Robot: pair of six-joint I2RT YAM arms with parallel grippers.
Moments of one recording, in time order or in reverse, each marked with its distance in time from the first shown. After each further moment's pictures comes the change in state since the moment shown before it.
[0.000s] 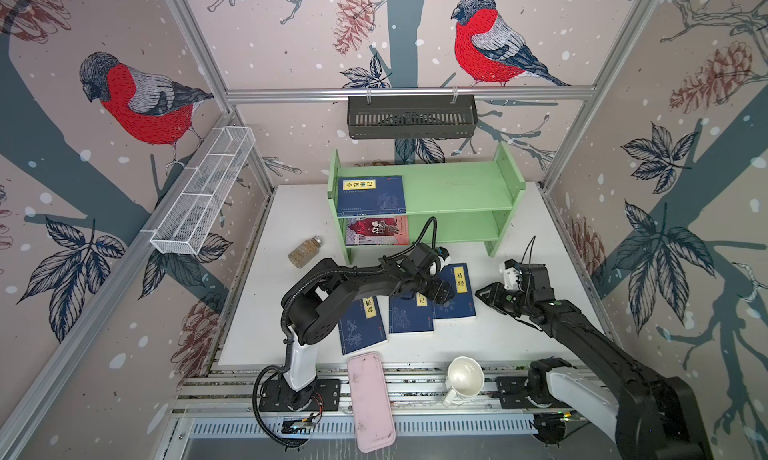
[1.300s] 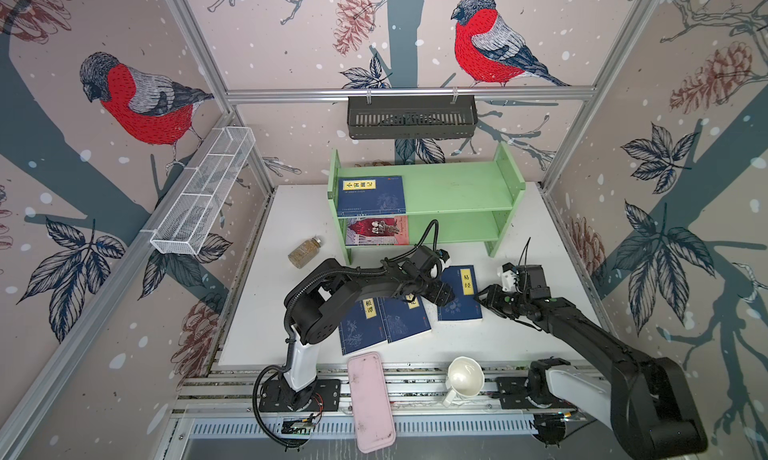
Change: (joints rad) left arm -0.015 0.011 -0.012 0.007 0.003 -0.005; right arm -0.010 0.116 -0.009 0.027 -0.016 -0.004
